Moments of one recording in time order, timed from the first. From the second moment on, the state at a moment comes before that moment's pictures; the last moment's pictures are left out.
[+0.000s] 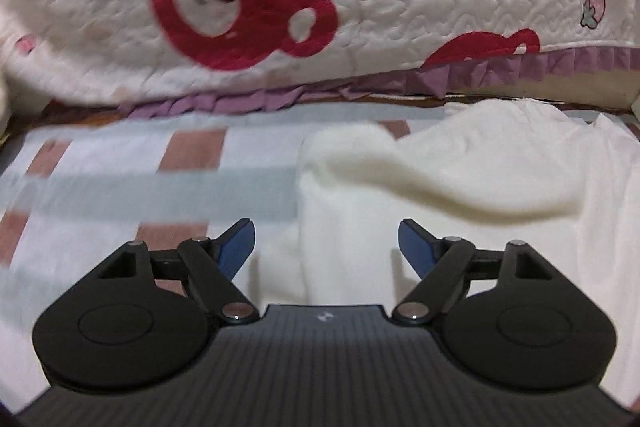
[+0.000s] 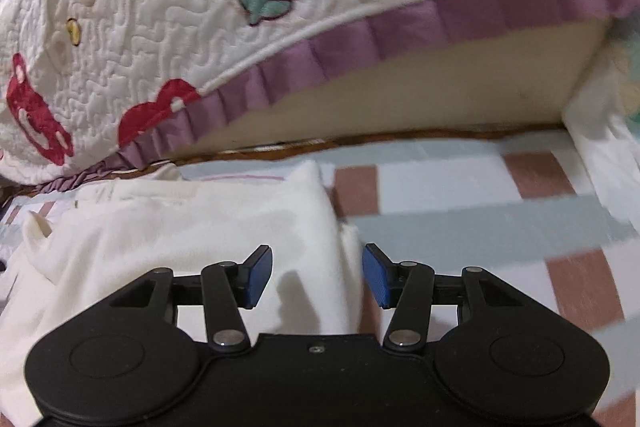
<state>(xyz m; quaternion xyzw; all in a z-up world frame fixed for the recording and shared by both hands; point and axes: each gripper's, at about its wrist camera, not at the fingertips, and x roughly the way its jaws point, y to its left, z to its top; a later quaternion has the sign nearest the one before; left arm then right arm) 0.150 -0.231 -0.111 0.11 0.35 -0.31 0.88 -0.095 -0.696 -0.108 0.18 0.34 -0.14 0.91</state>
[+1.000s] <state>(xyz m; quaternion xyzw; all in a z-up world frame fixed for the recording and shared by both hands) 0.160 -0.186 -0.088 -0.10 0.25 -0.29 0.92 -0.072 -0.734 -0.106 0.26 0.18 -0.07 0.95</state>
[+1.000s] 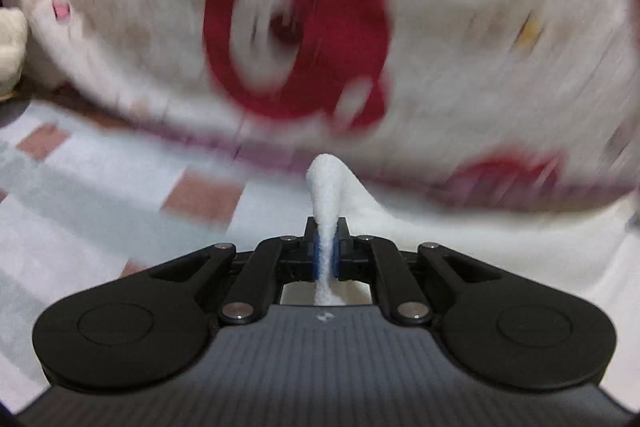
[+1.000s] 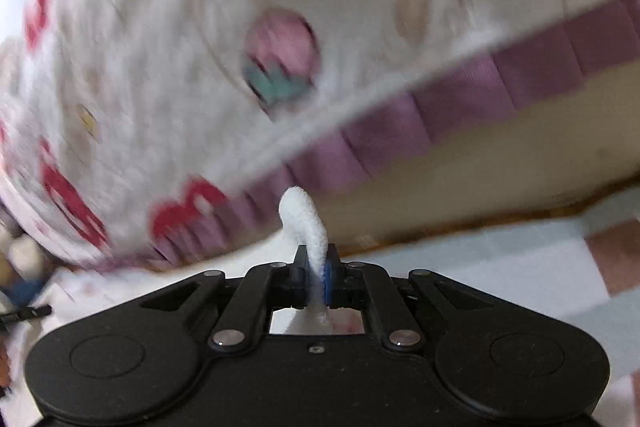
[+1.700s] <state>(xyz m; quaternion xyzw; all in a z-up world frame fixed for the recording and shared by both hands) 0.188 -0.183 -0.146 -0.01 0.39 -0.20 0.90 -0.045 -0.740 -0.137 0.10 0.33 -0.26 0.90</state>
